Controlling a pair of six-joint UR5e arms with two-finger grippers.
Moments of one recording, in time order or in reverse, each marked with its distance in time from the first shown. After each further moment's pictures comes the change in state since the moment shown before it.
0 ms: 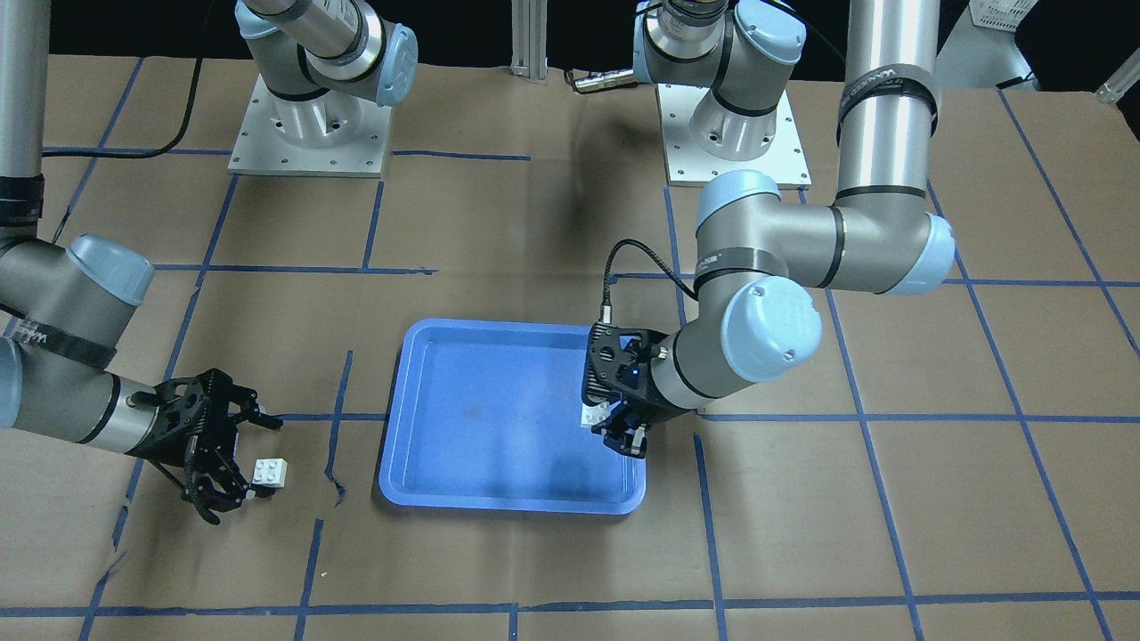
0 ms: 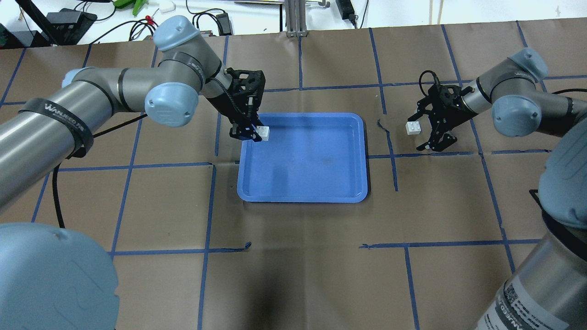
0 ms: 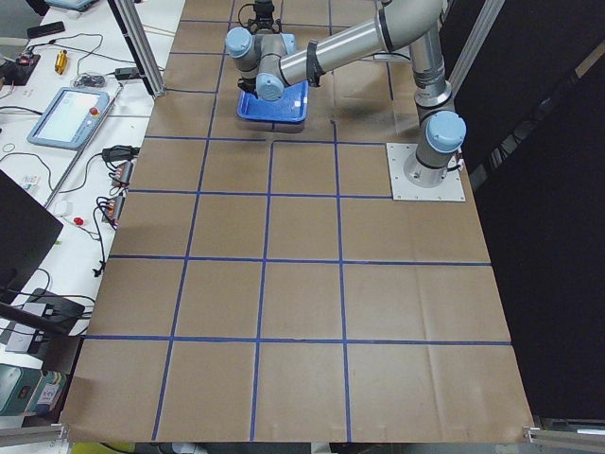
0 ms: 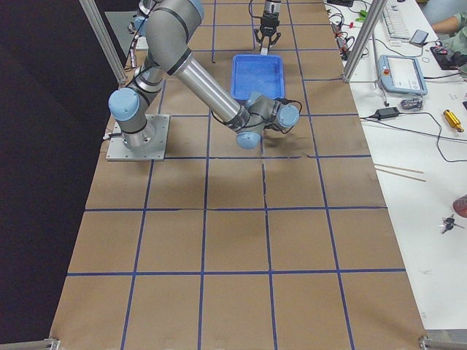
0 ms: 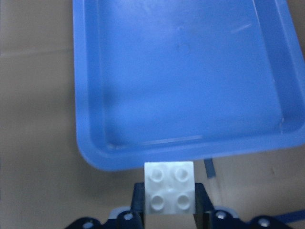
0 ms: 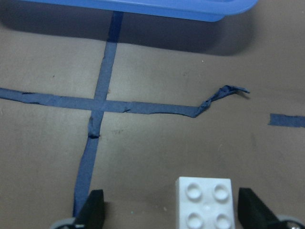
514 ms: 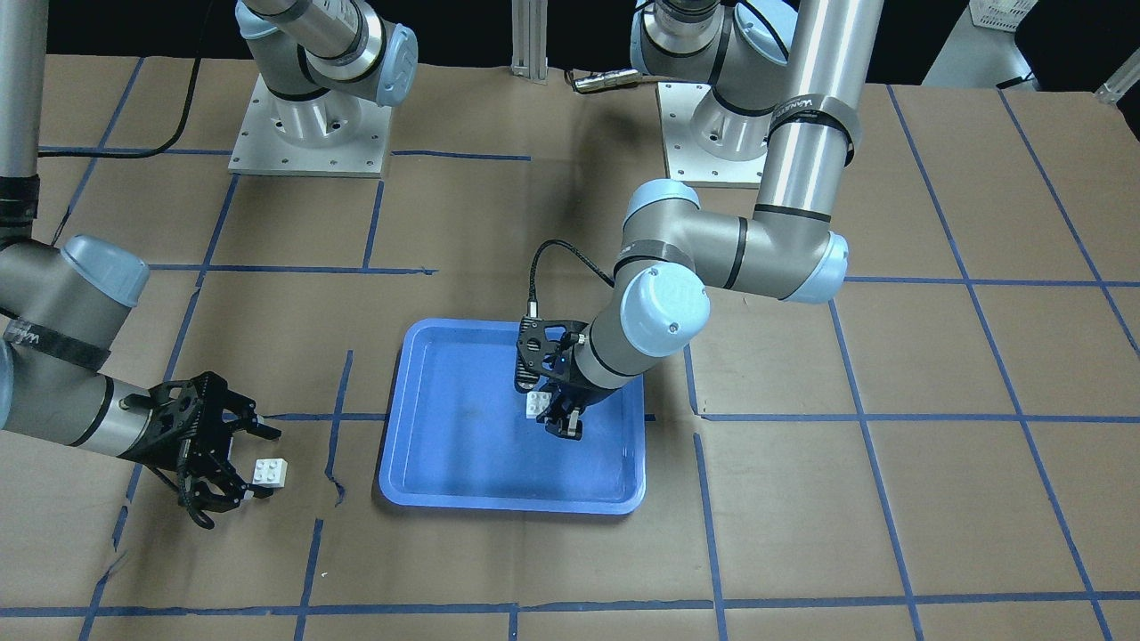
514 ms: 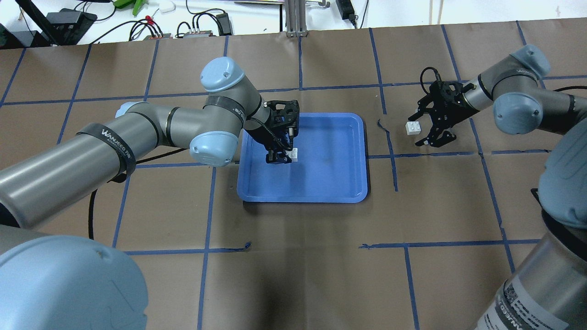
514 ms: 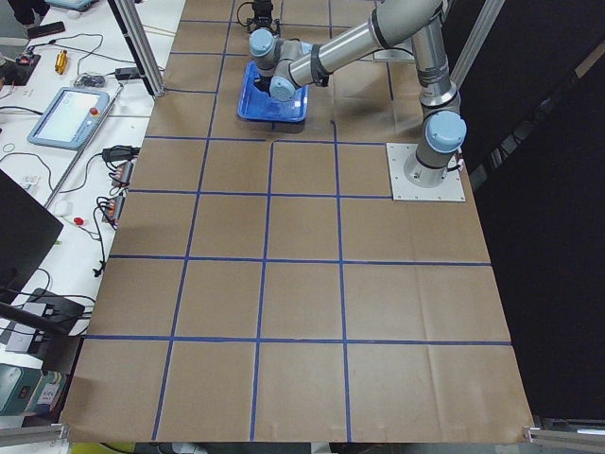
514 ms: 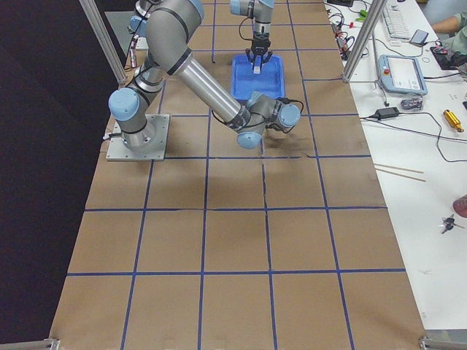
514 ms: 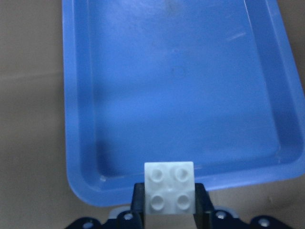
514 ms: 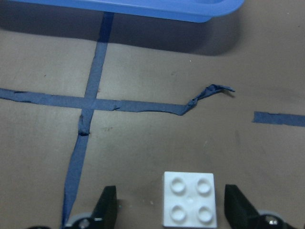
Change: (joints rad) left arm -0.106 -0.044 -0.102 0.235 0.010 -0.184; right arm -0.001 0.002 -0.020 -0.001 0.002 0.008
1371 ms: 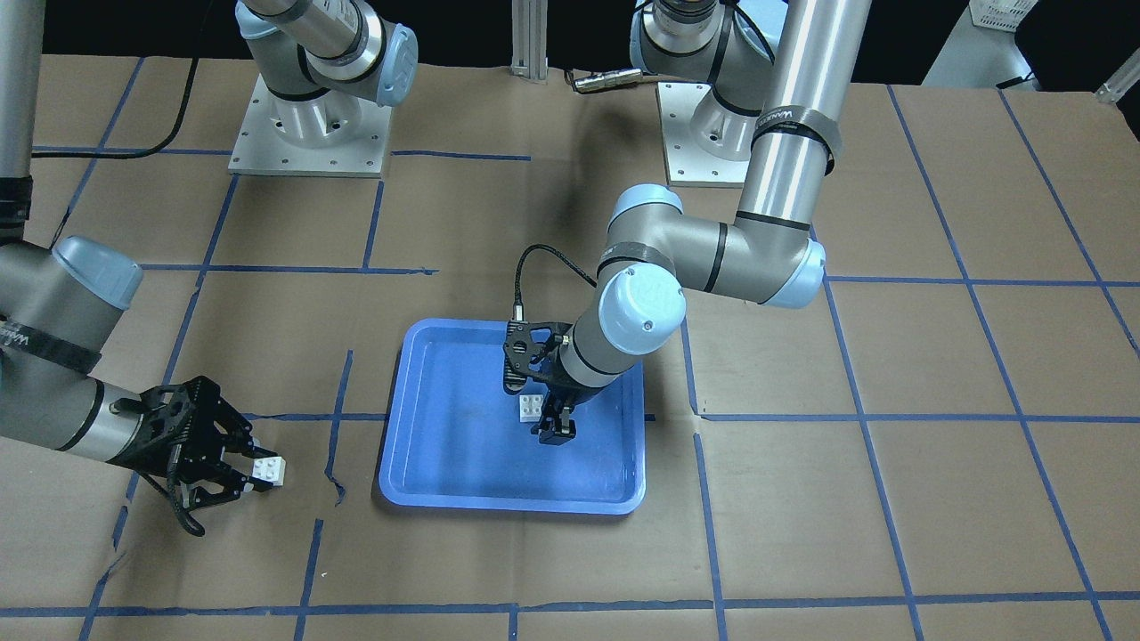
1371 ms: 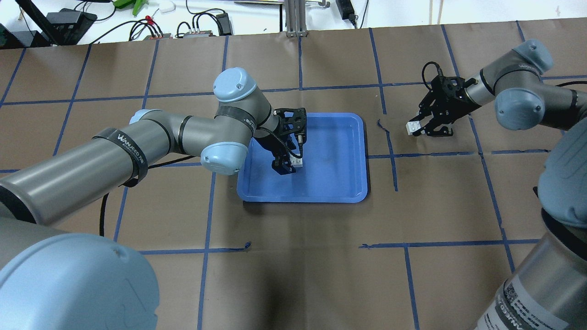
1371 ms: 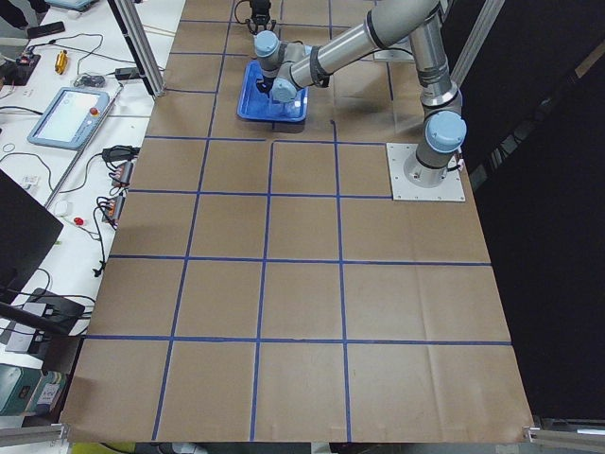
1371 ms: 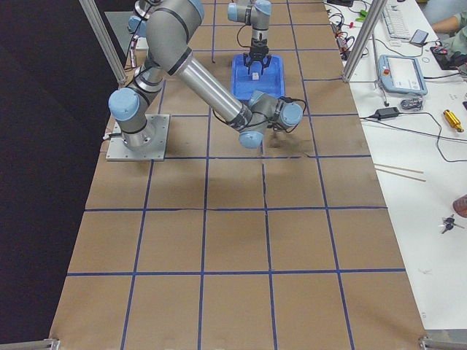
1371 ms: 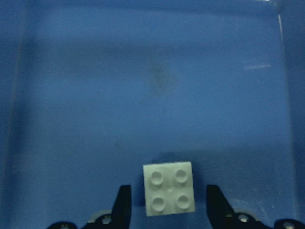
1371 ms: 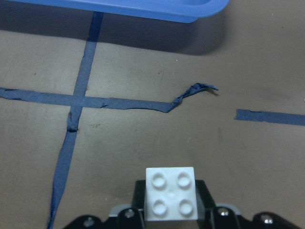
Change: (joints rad) left arm -0.015 -0.001 -0.009 0.020 0.025 -0.034; right arm 0.000 -0.003 -0.023 0.000 0.000 0.006
